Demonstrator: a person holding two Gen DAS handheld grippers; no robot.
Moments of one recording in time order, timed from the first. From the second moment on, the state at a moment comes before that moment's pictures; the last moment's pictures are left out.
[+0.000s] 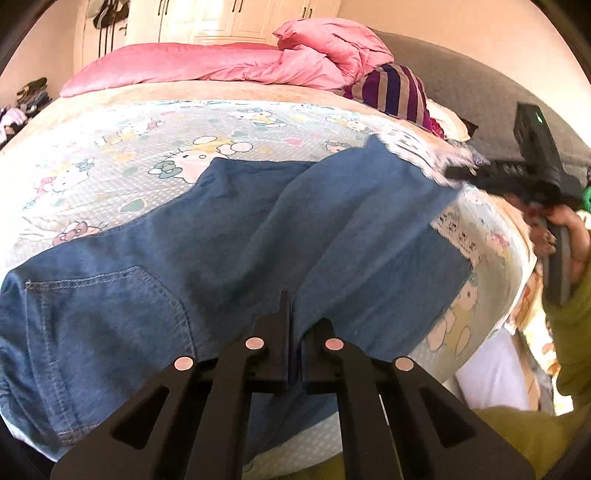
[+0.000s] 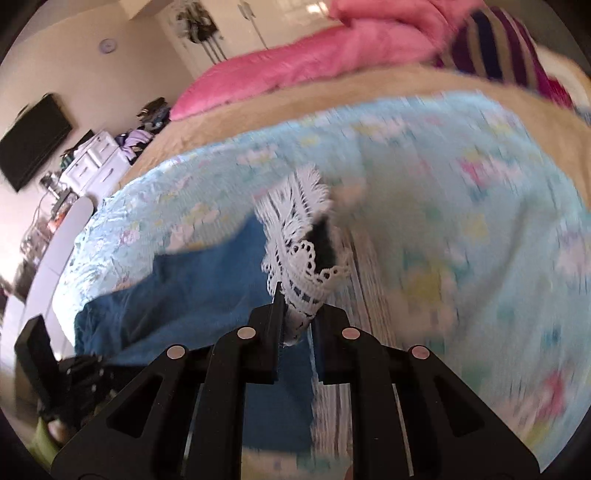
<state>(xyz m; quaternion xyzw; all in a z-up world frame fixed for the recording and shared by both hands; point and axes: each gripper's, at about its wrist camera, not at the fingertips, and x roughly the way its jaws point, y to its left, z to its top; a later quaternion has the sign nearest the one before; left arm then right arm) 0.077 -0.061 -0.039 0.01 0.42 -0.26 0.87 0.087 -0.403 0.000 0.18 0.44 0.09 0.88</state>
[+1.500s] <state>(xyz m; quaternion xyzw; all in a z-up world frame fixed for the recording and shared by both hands) 0.027 -0.088 -0.052 0.15 0.45 -0.27 0.84 0.027 -0.320 -0.047 -0.05 0.49 0.19 0.85</state>
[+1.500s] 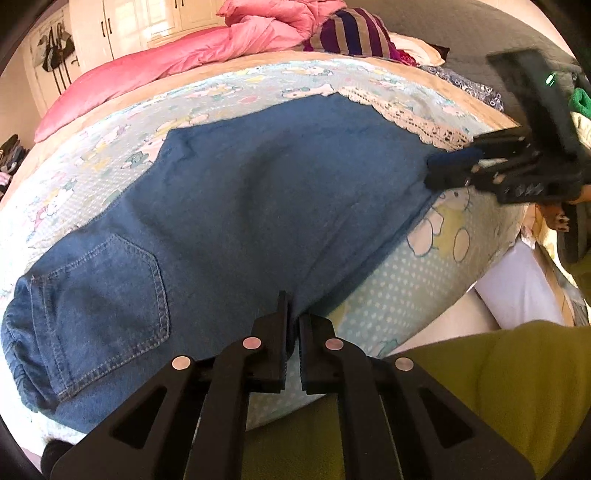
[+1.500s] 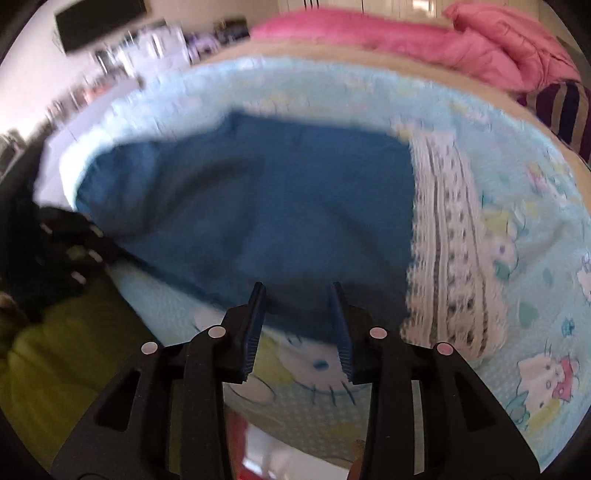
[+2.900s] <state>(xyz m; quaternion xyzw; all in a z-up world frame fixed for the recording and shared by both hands) 0.093 0.056 0.031 -0.04 0.39 -0.04 0.92 0.074 -0.381 0.002 0.04 0.40 0.18 0.90</state>
